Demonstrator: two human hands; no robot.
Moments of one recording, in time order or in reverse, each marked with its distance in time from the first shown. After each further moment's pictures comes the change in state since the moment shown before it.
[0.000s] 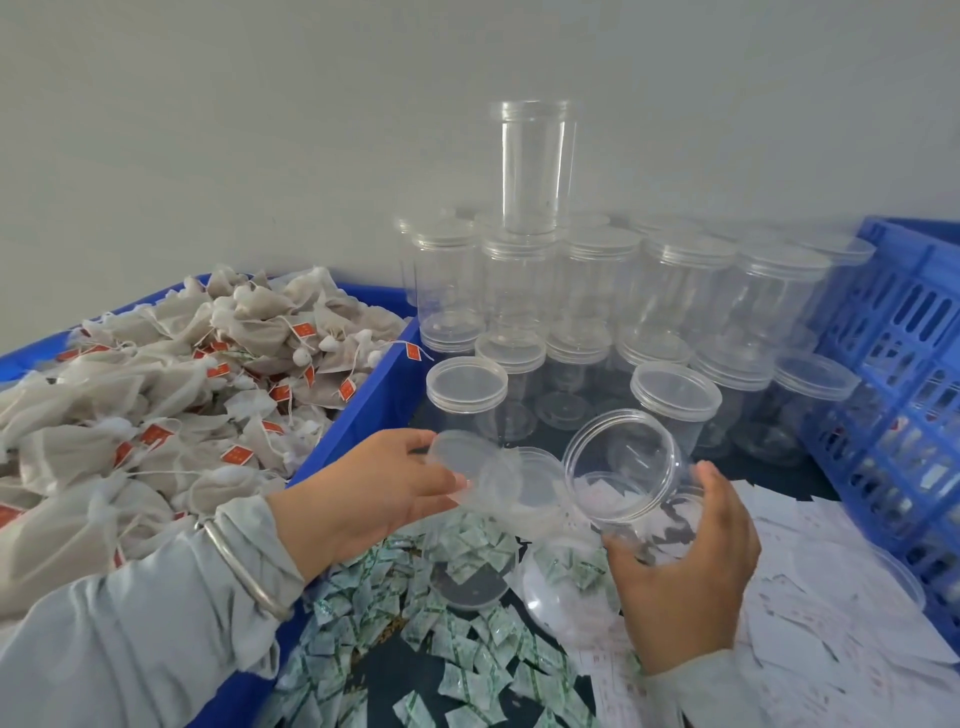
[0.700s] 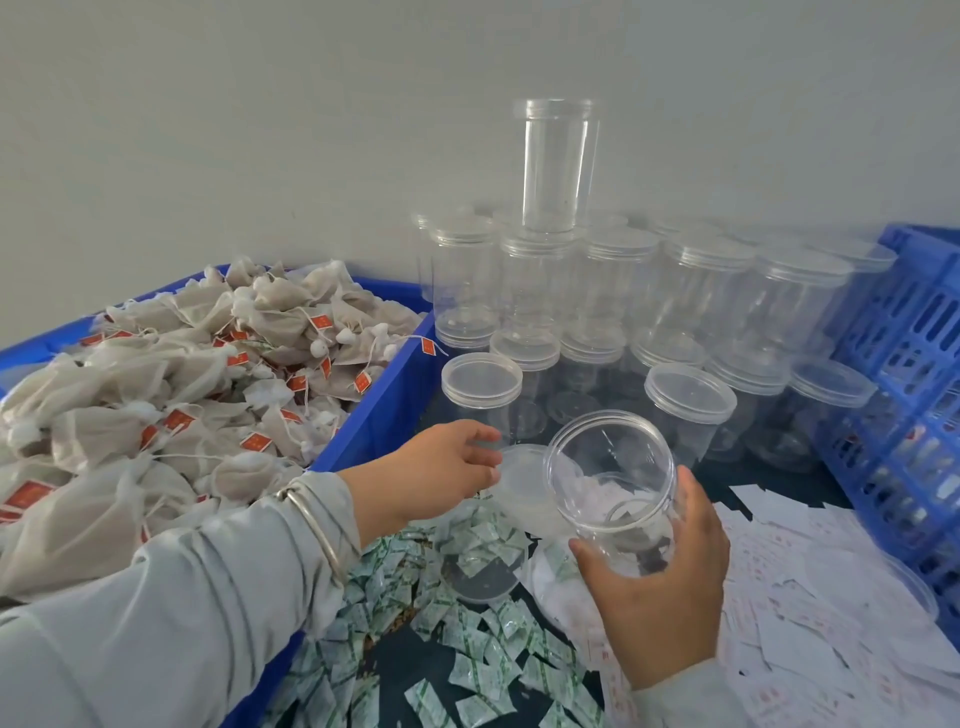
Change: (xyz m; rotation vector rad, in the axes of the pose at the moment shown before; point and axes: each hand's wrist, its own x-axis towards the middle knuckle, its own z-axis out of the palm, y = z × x) left_hand 0.022 -0.004 0.010 0.558 -0.012 0.088; right_hand -0.018 -0.011 0.008 0.269 -0.171 0.072
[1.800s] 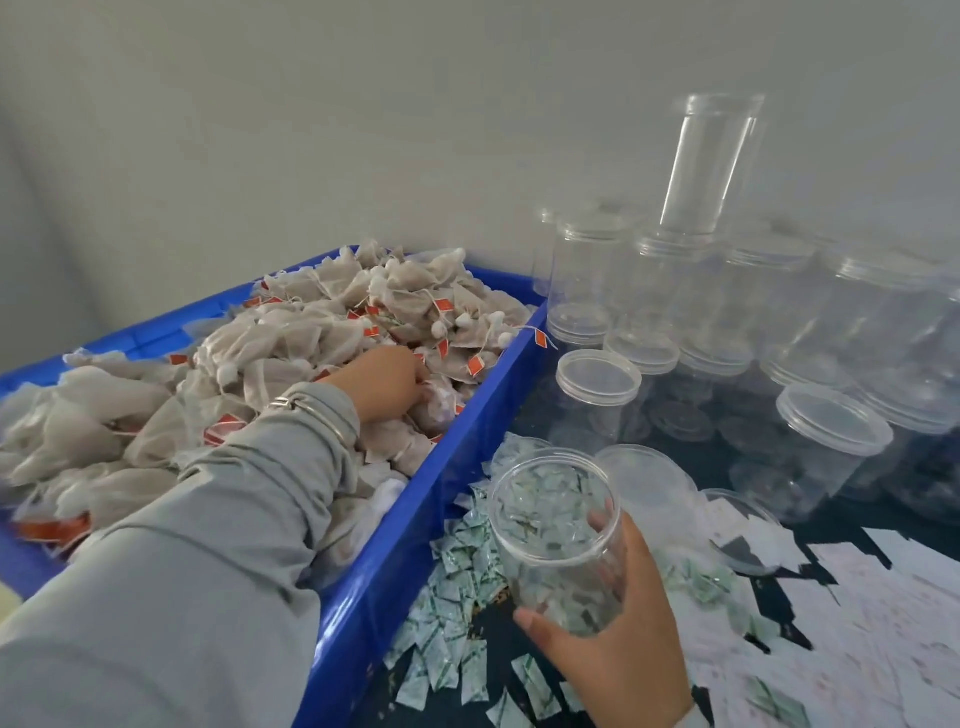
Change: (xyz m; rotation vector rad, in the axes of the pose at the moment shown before) left_hand -0.005 -0.057 -0.134 0.953 0.330 -0.114; right_hand -0.058 -0.053 0.047 0.243 -0.632 0.133
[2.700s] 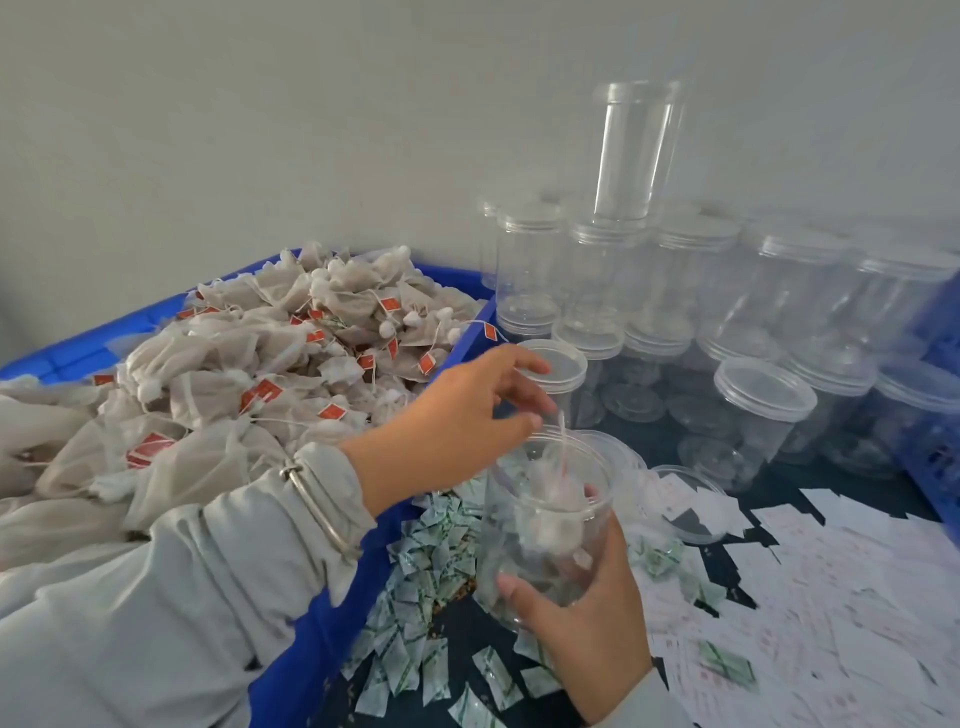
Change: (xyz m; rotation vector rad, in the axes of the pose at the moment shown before) left_hand -0.061 0.101 -0.004 -0.808 0.105 0.495; right_hand 0.003 -0.005 -0.005 0.254 0.088 0.083
